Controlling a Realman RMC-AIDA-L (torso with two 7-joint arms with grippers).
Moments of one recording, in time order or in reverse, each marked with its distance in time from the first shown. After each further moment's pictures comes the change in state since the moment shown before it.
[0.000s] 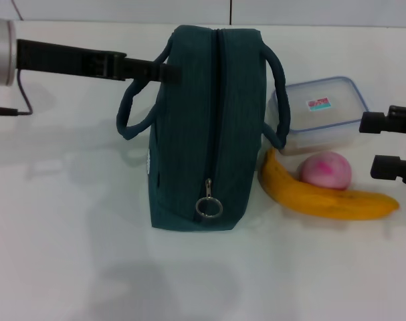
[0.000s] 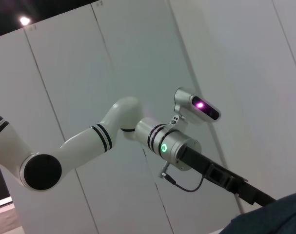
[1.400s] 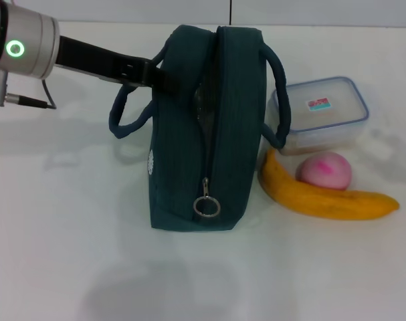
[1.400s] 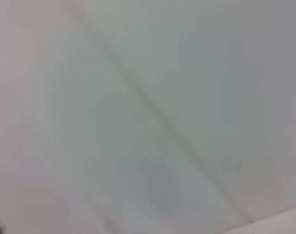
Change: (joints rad) left arm -0.090 -0.014 0.080 -0.013 0.163 -0.061 -0.107; right arm -0.059 0.000 0.324 0.411 0.006 0.341 -0.006
